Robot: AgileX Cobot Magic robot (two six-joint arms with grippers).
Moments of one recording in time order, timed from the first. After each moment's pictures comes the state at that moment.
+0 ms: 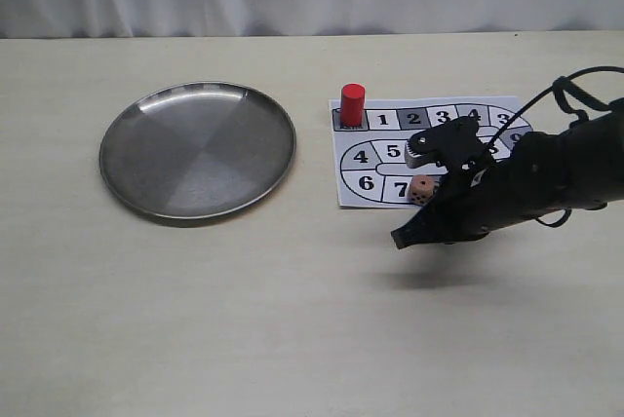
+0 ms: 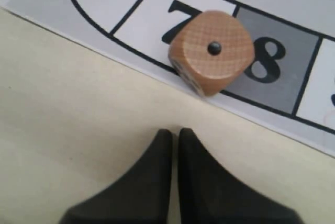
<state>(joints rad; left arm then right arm) 0.00 0.00 0.00 0.14 0.18 -0.10 0.31 1.86 -0.77 0.27 0.10 -0.35</state>
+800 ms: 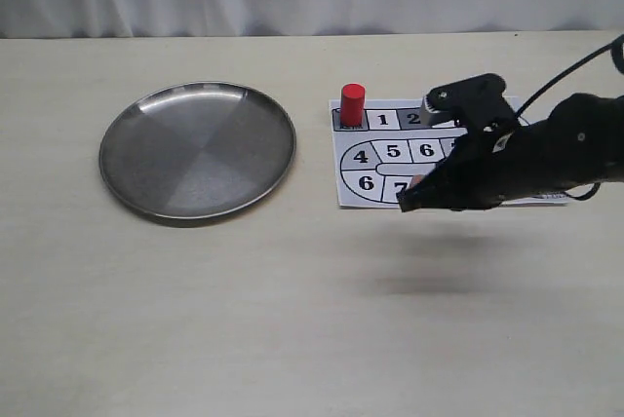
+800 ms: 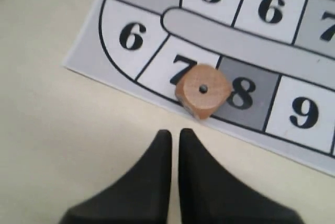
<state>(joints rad) 0.00 0.00 0.00 0.14 0.18 -0.10 0.31 1.67 -0.77 0.28 0.18 -0.29</state>
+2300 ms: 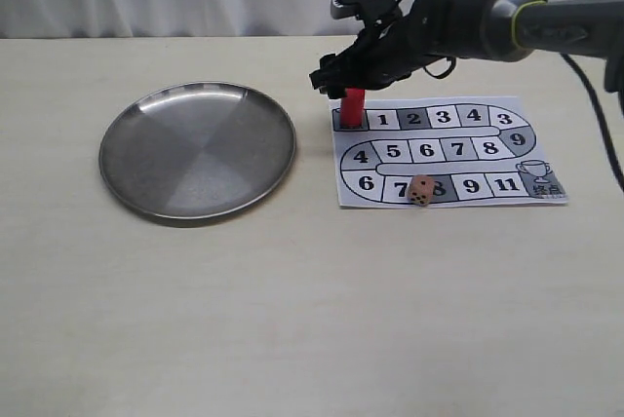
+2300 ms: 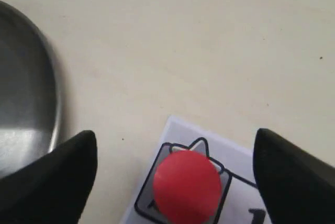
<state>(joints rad) 0.00 0.00 0.00 0.14 0.18 -0.10 0.31 2.28 -1.70 0.29 0.35 -0.31</state>
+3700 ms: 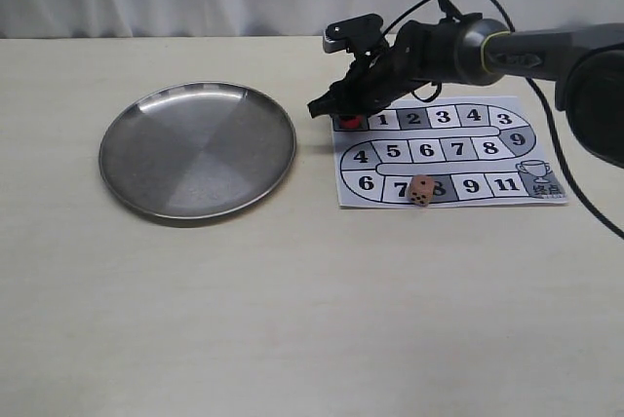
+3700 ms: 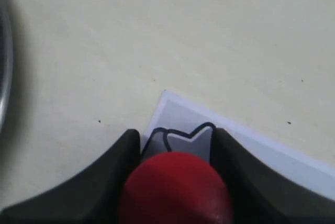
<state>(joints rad) 0.00 0.00 0.00 0.14 0.18 -0.10 0.30 2.41 -1.77 0.28 0.37 -0.34</state>
